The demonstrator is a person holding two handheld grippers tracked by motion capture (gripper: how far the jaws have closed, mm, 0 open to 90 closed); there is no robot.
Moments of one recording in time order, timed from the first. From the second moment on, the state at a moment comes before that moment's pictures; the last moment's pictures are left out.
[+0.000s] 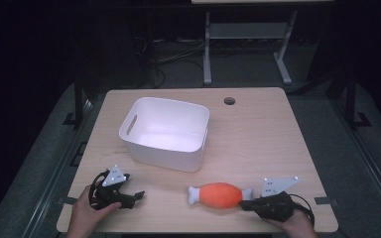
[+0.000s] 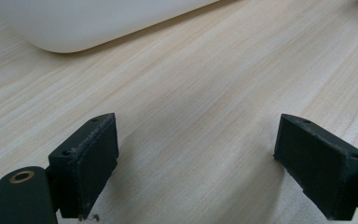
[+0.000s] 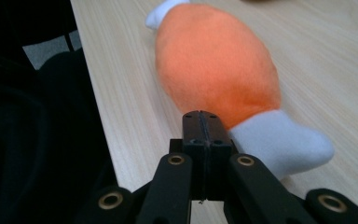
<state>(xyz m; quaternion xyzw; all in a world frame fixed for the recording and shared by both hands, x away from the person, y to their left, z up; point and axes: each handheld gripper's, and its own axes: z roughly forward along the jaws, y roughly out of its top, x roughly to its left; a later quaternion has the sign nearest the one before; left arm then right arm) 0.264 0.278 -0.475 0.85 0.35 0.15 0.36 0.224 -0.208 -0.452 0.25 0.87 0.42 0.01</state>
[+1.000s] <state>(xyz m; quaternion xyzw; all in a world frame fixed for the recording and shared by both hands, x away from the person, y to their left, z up) 0.264 0.278 -0.475 0.85 0.35 0.15 0.36 0.256 -0.218 -0.459 0.29 0.87 0.40 0.04</state>
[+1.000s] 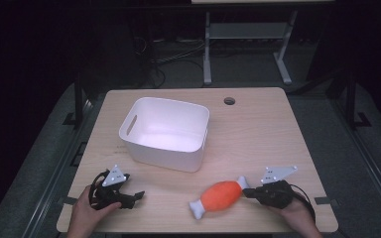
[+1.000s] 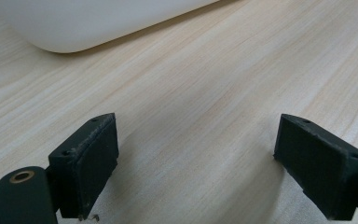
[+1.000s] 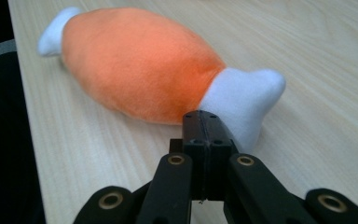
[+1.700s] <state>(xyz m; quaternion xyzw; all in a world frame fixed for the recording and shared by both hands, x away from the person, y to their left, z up) 0.264 0.278 -0.475 0.85 0.35 0.15 0.36 0.286 -0.206 -0.457 0.29 0.87 0.40 0.06</state>
